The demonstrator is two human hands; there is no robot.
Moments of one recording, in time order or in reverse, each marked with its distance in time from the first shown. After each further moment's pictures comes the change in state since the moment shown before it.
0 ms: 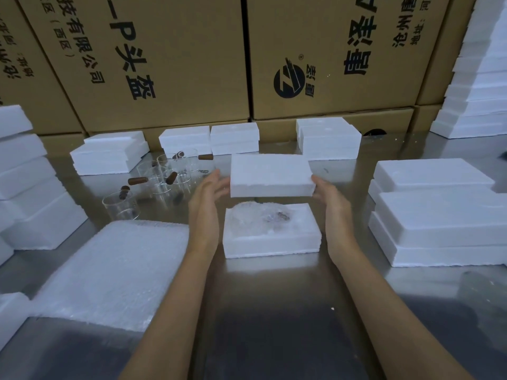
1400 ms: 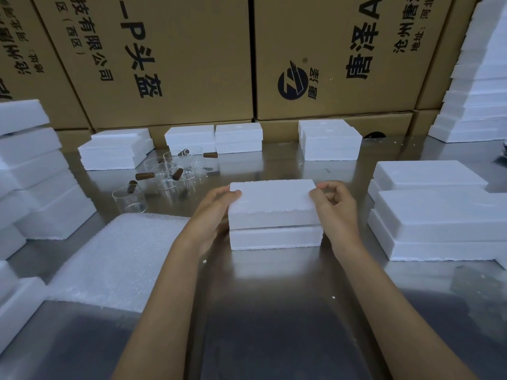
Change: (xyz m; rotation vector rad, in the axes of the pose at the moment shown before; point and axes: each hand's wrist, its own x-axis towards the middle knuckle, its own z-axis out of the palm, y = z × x) left_hand 0.007 -0.010 -0.029 -0.021 -0.278 -0.361; right_hand -0.007 -0.001 0.002 -0.211 0.112 -0.130
